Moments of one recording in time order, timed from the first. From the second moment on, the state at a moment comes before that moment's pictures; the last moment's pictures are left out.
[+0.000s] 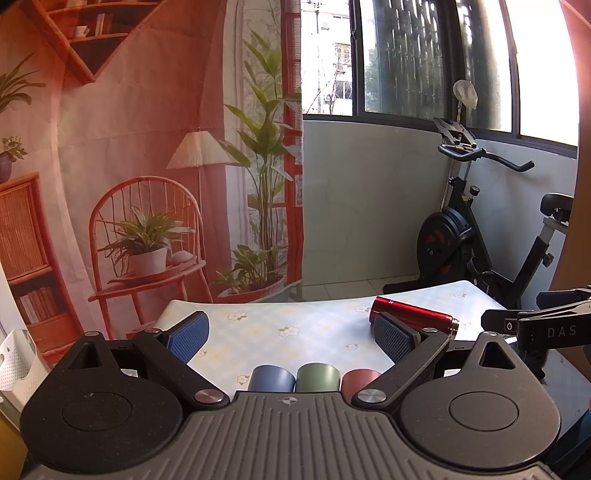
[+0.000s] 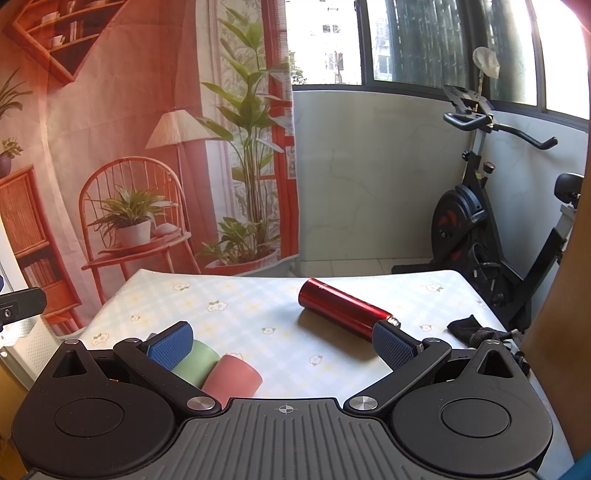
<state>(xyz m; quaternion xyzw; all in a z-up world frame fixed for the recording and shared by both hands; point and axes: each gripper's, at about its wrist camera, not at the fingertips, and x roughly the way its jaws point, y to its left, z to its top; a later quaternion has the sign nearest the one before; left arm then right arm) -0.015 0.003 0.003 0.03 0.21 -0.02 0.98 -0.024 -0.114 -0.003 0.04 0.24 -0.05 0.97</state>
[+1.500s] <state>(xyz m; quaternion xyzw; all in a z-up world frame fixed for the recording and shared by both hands) -0.010 0.066 -0.040 0.03 0.26 0.06 0.96 0.029 -0.101 -0.083 0.10 0.31 0.04 0.94</state>
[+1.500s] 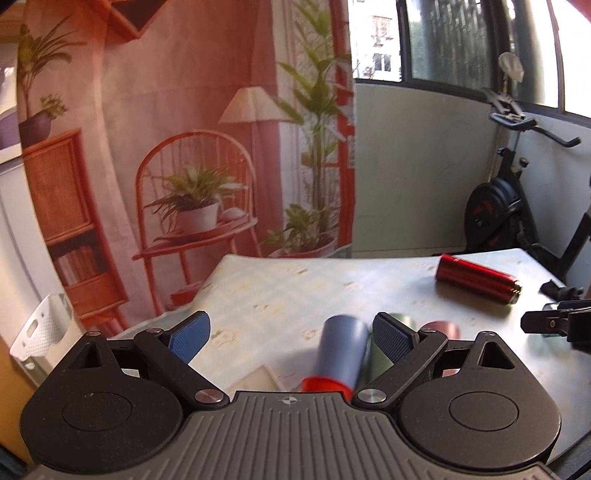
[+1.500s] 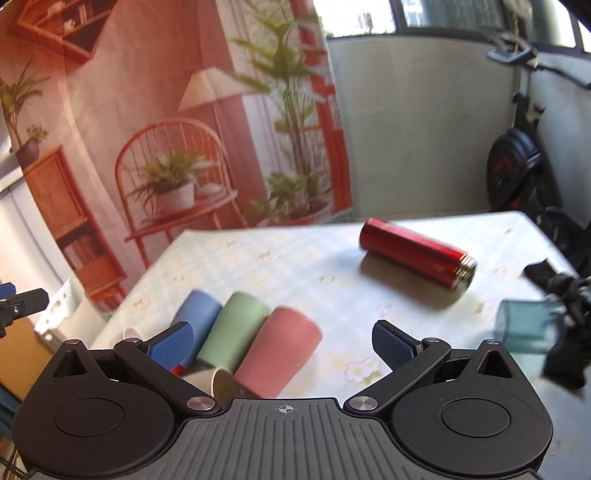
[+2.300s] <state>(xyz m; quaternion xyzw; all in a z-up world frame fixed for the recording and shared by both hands) 0.068 0.120 -0.104 -0.02 0.33 -0.02 0.94 0.101 -0.071 -0.116 0.07 0.34 0.03 0.94</state>
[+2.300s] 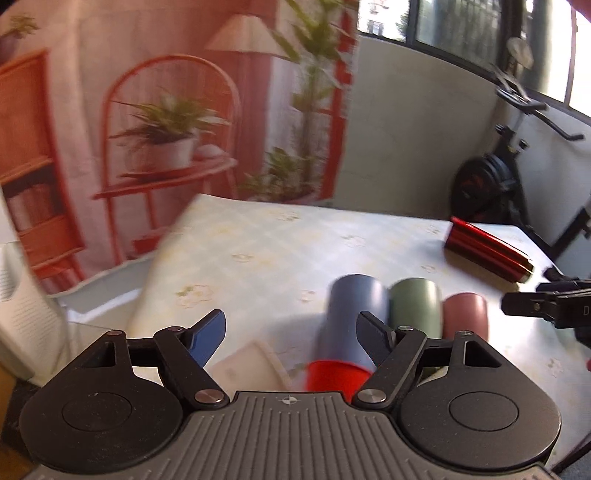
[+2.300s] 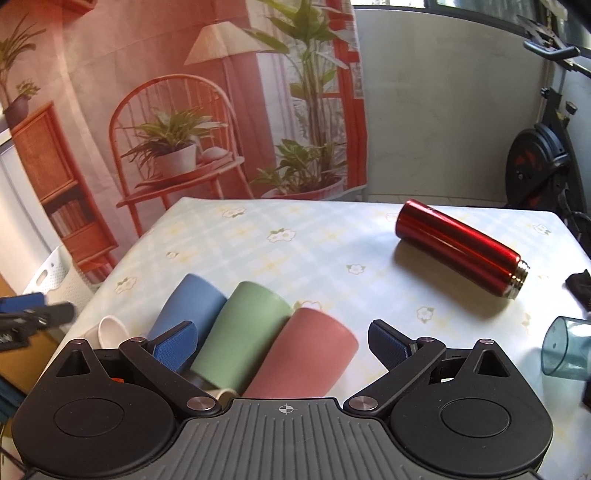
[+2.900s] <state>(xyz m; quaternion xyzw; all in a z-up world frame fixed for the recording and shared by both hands) 0.173 0.077 -0.187 -0.01 0.46 -0.10 0.88 0.092 -0.130 -0.122 0.12 0.33 -0.01 0.94</state>
